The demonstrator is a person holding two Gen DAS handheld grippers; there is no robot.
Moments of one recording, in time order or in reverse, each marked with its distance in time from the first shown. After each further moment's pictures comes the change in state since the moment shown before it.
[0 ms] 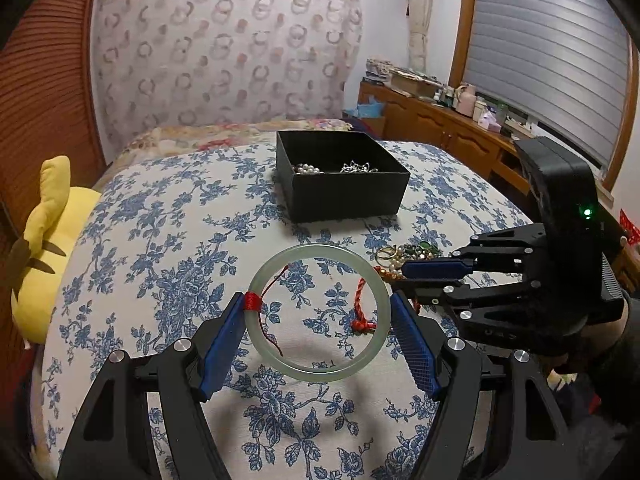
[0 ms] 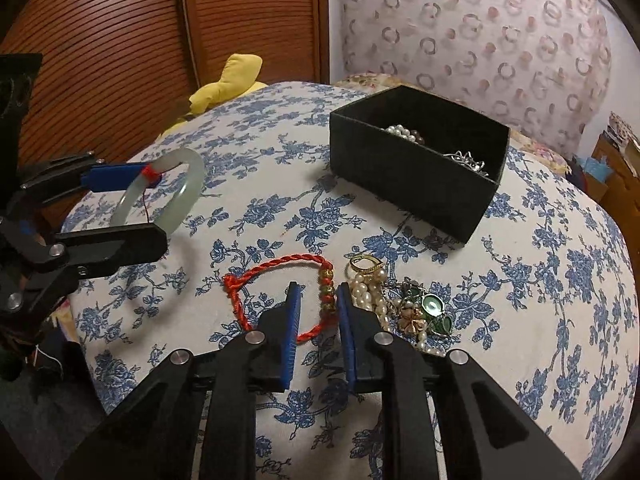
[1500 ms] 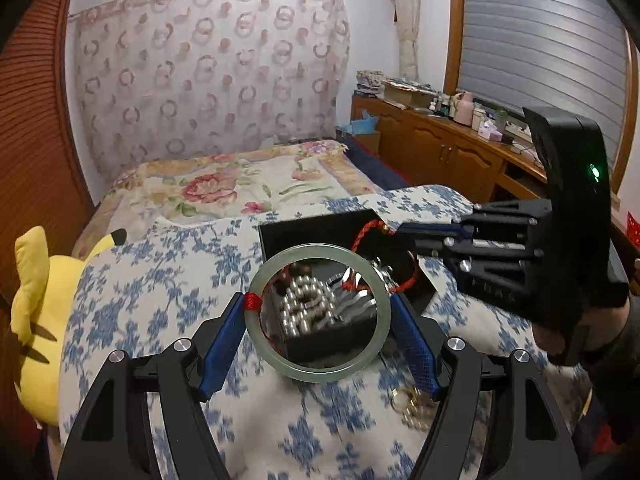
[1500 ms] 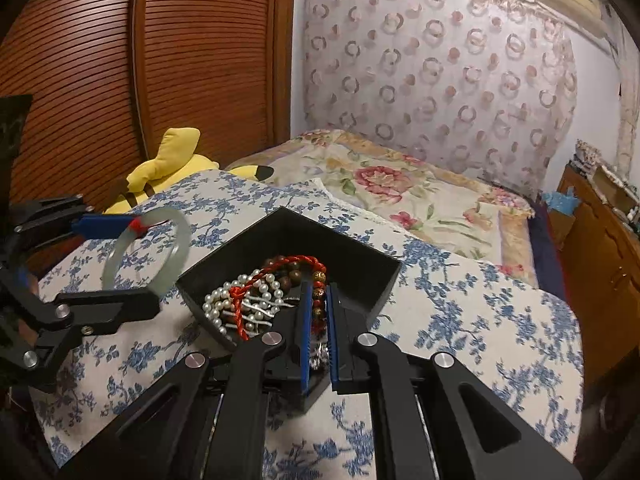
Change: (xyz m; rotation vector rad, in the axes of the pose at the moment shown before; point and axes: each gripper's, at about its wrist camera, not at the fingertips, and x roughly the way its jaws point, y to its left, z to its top) left arm 0.064 -0.003 0.114 0.067 -0.043 0.002; right arm -0.005 -0.105 0.093 0.031 -0.181 -0.112
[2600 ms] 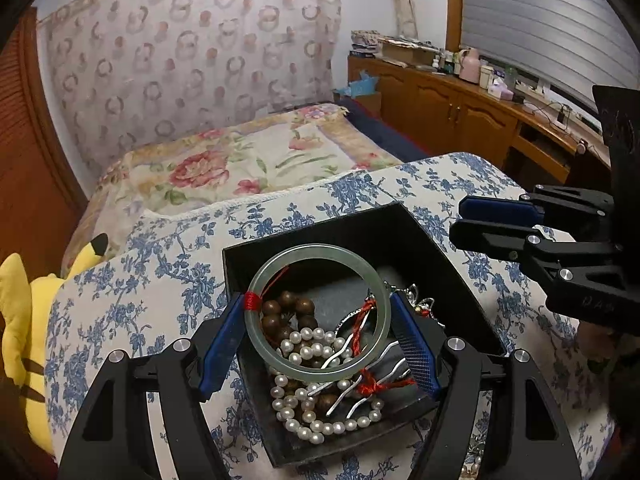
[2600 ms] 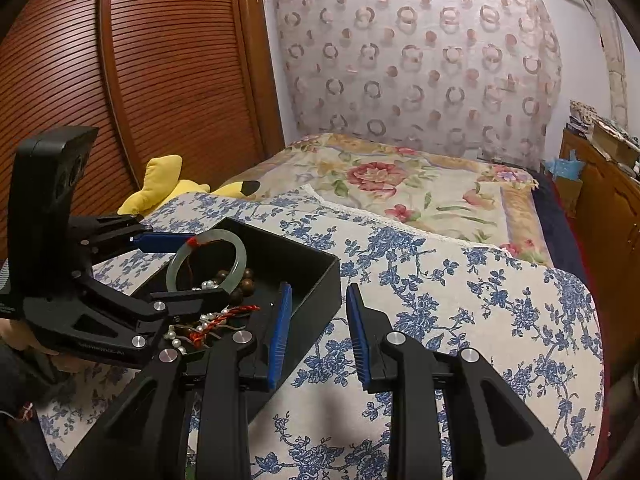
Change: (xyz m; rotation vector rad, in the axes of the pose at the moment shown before) left arm 0.096 -0.002 0.029 0.071 0.141 0.021; right arm 0.009 -0.065 -0.012 0.141 -0.037 0.051
